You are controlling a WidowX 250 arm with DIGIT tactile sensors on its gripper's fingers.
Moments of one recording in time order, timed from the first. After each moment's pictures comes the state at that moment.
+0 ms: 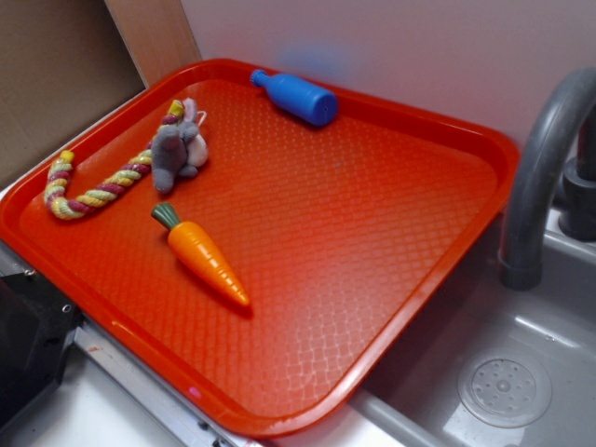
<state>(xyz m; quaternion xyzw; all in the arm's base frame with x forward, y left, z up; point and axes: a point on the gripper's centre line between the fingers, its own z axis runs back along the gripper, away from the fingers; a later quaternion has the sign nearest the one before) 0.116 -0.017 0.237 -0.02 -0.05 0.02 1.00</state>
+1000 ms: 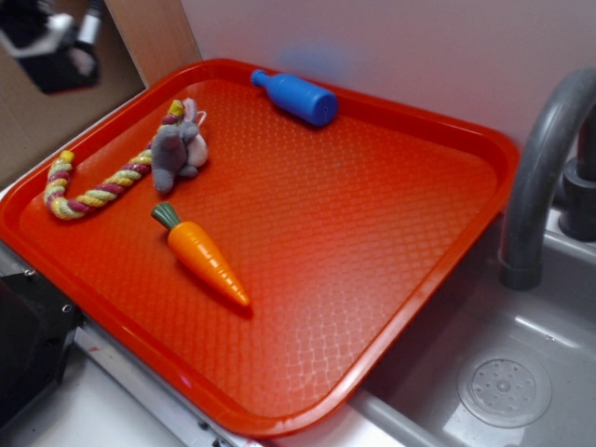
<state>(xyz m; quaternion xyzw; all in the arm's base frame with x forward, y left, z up) 0.143 -0.037 0.171 0.01 -0.07 0.39 0.92</state>
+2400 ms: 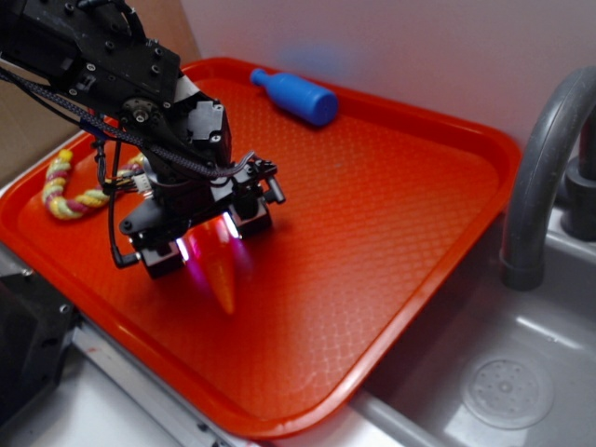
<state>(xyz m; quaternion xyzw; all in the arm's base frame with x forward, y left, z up) 0.181 -0.071 0.013 0.09 -0.10 0.56 0.82</state>
